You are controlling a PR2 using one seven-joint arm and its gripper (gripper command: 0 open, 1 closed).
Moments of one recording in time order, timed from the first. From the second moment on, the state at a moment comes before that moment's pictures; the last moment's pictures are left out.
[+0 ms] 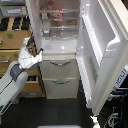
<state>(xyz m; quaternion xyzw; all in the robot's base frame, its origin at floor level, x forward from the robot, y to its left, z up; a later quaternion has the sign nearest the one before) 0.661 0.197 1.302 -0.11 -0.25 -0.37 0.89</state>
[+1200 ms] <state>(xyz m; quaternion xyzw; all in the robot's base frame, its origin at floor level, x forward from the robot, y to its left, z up) 0.676 -0.330 1.230 -0.12 0.00 -0.51 0.85</state>
